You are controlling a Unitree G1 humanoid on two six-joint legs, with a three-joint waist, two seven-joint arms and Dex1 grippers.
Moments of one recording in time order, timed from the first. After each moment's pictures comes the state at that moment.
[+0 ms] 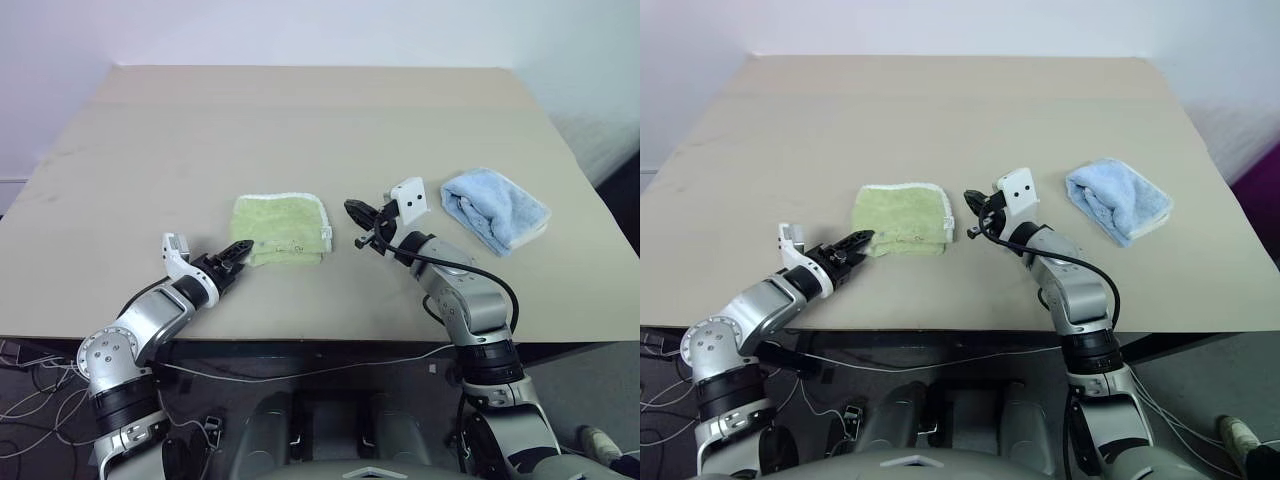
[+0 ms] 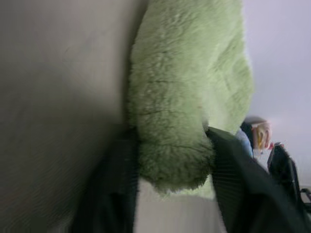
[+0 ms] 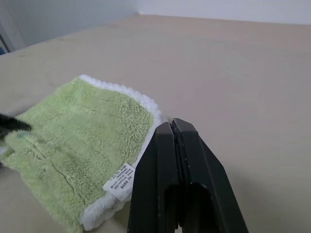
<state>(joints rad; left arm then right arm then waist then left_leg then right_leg) -0.26 0.21 0.53 -0.02 -1.49 1.09 0.26 -0.46 -0.20 0.05 -0.06 0.26 0.44 0.49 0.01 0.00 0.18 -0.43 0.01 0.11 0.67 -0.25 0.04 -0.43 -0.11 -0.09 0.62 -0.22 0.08</state>
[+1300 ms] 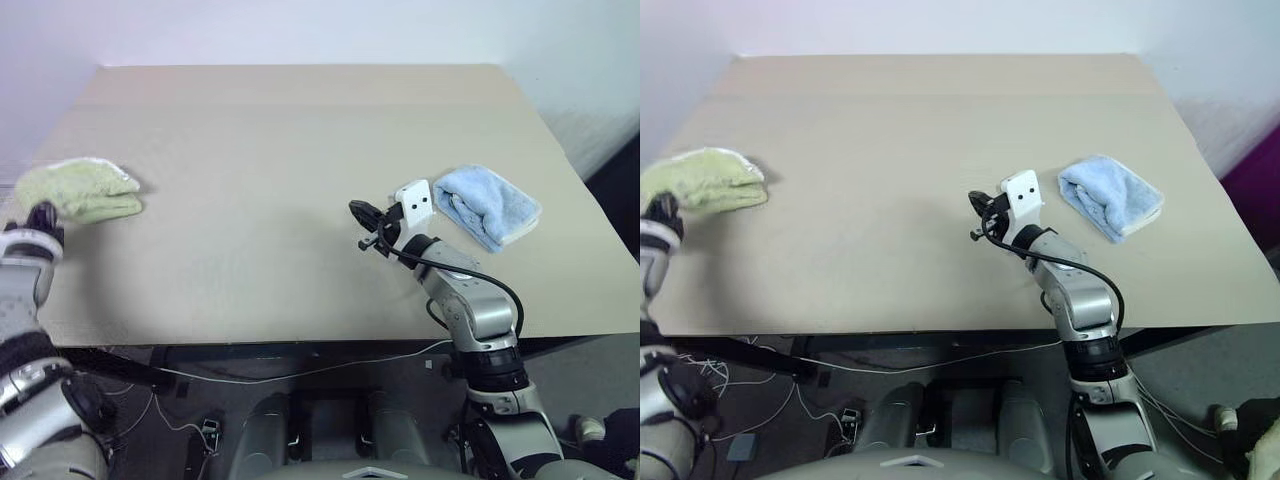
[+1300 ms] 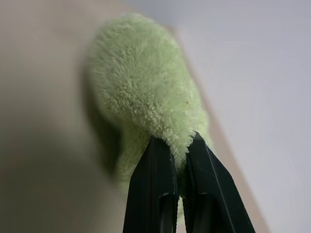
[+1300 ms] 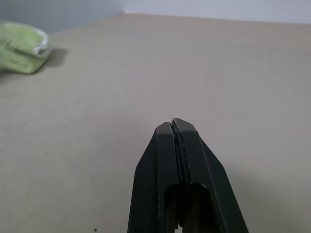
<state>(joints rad) -0.47 0.62 0.83 0.62 -1.14 0.48 -0.04 -0.42 -0.21 0.05 -0.11 0.26 0.45 0.46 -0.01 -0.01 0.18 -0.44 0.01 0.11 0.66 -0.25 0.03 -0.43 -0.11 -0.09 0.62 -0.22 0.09</state>
